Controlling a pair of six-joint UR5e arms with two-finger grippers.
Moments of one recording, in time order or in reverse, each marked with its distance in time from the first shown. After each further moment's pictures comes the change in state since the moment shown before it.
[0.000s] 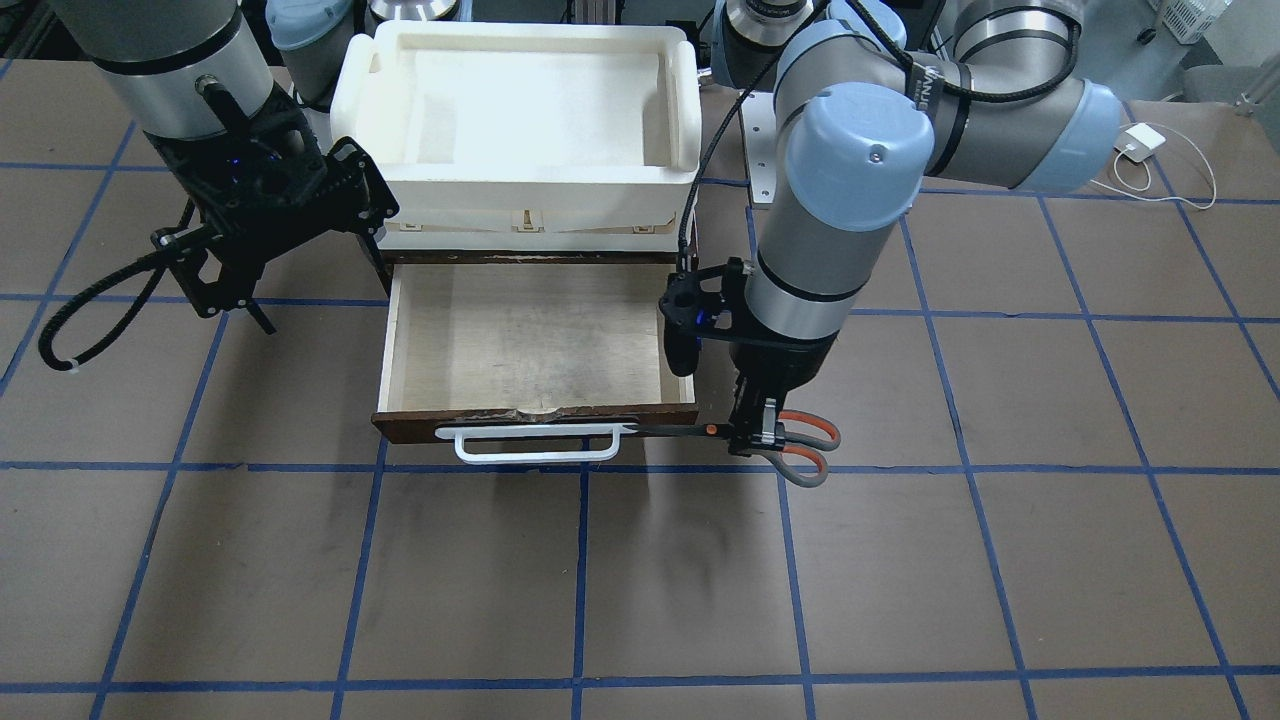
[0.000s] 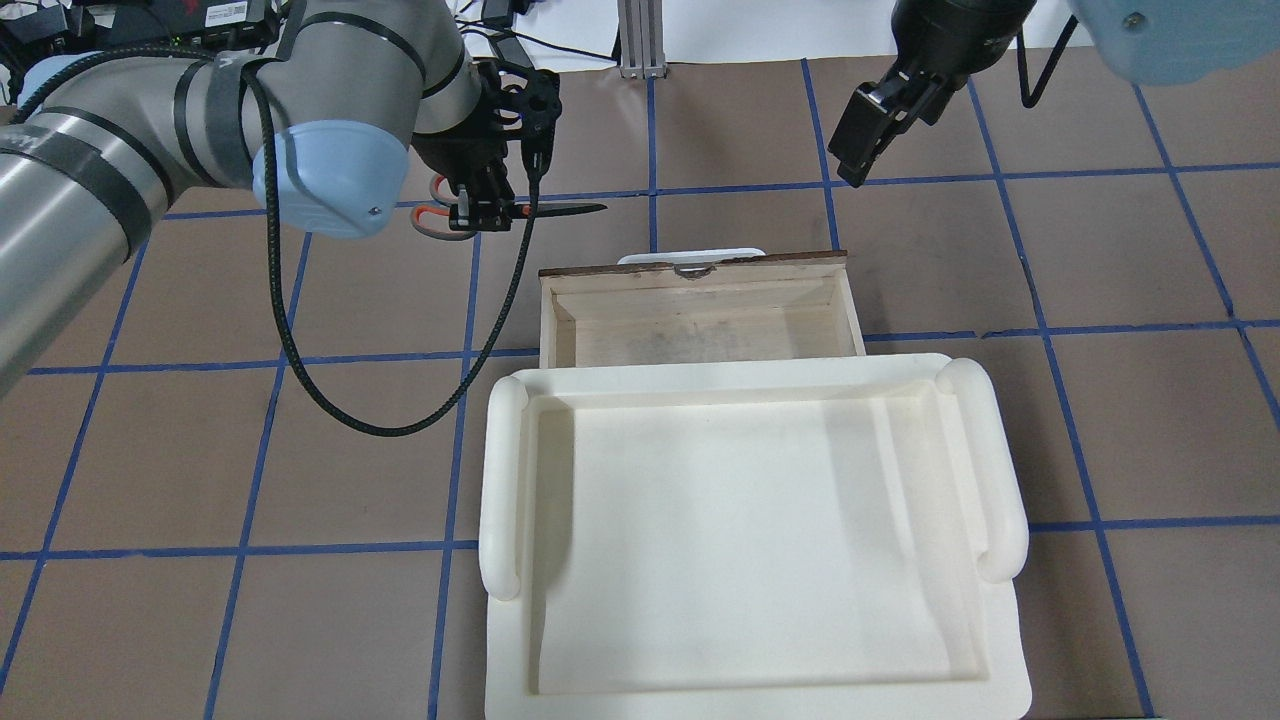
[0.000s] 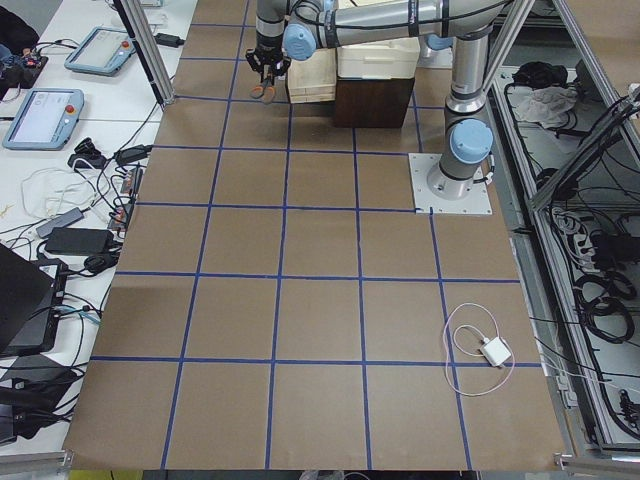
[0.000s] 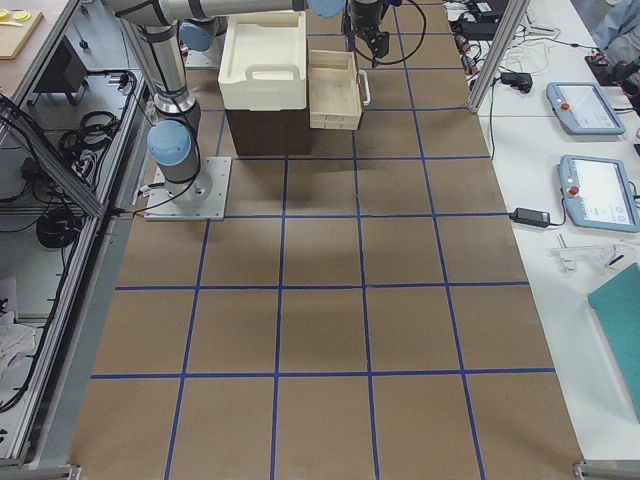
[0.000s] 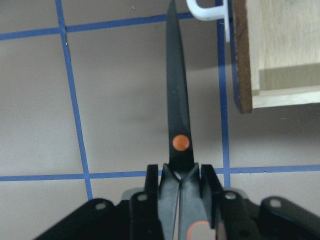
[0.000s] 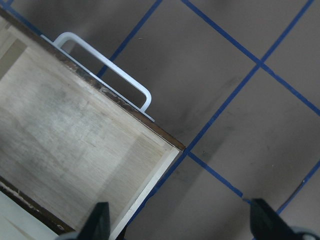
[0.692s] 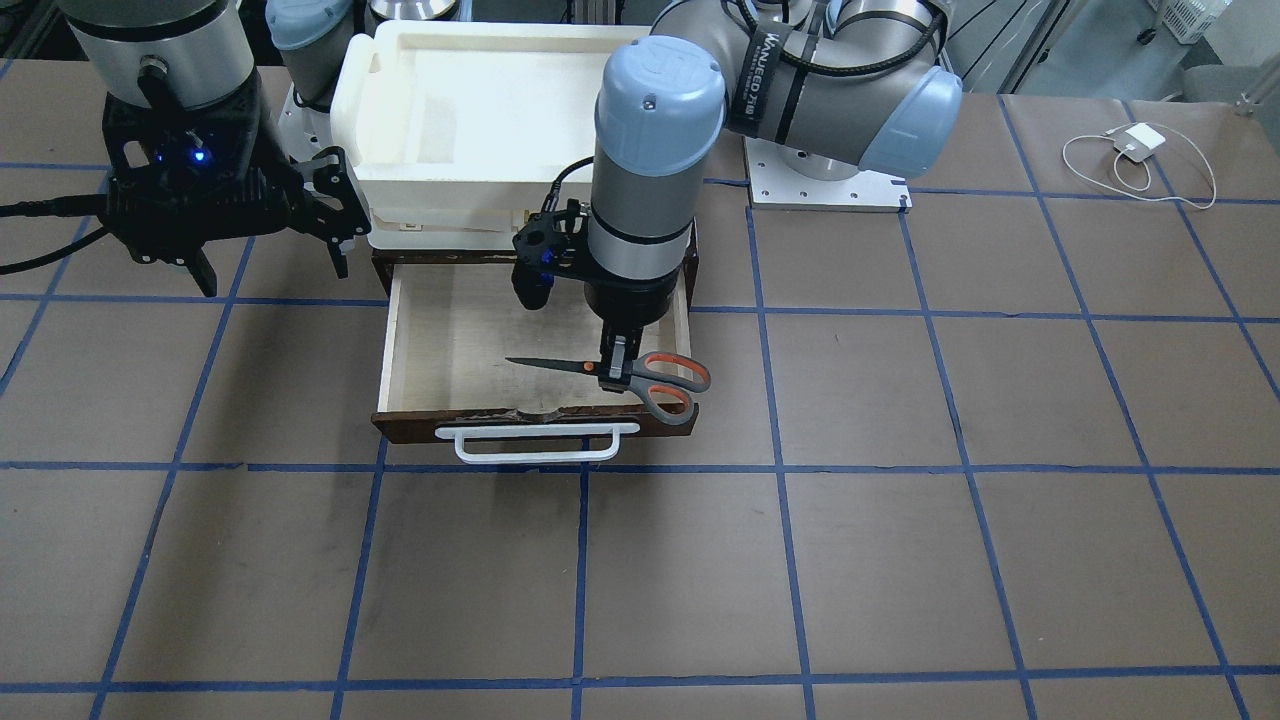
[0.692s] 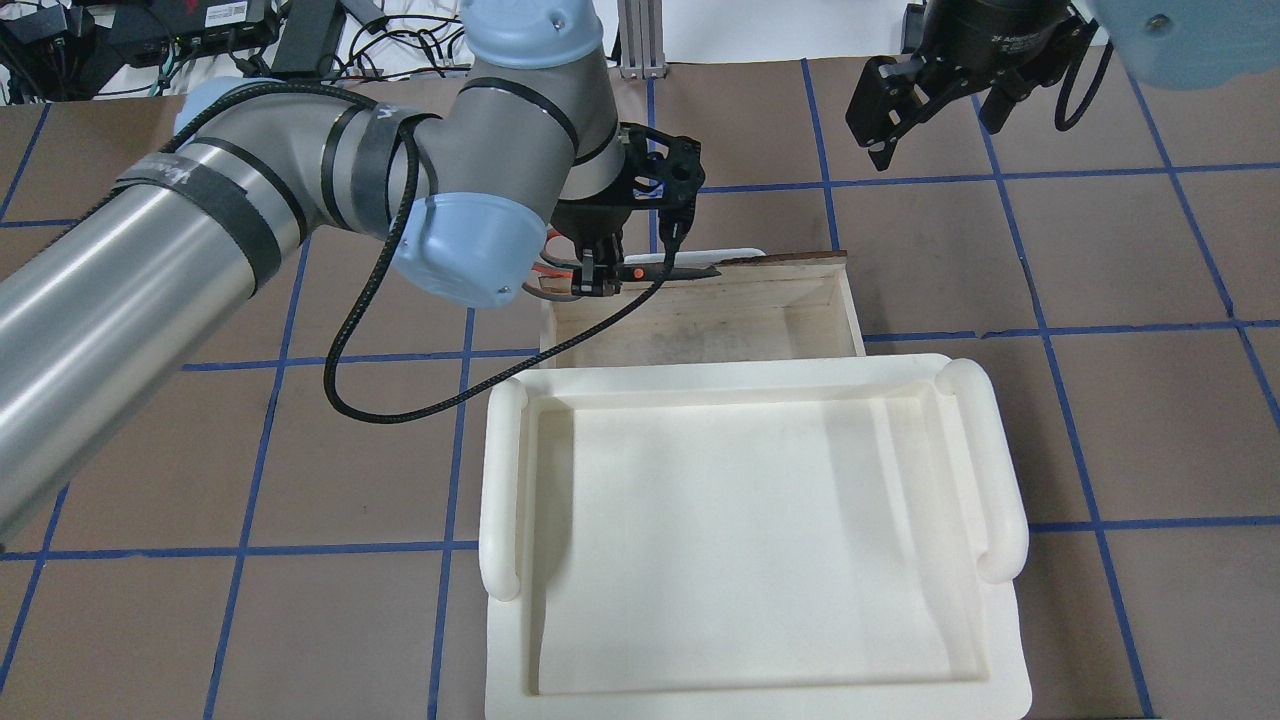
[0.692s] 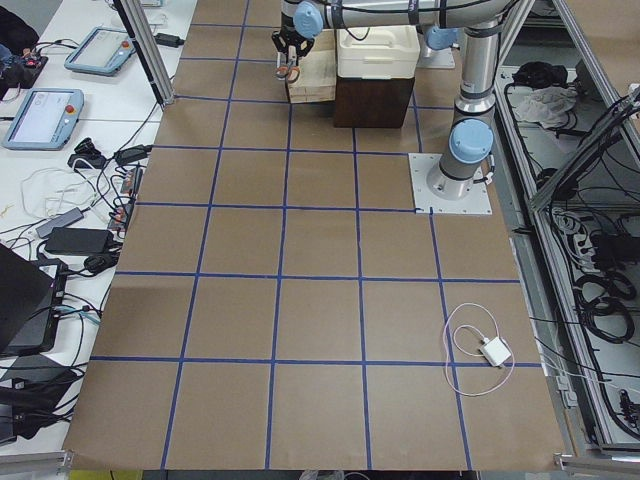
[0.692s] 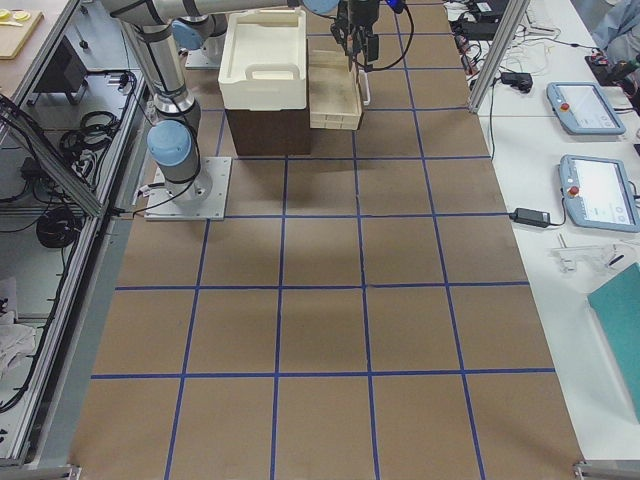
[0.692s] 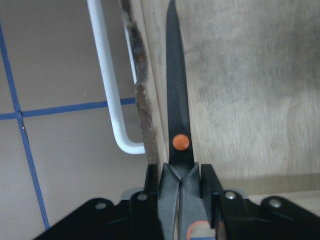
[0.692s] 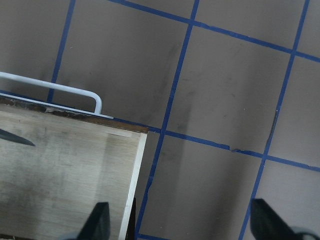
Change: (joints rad) left arm -0.195 -0.012 -0.015 -0.035 -0.005 -0.150; right arm 0.001 -0.022 0.004 0.010 -0.103 0.367
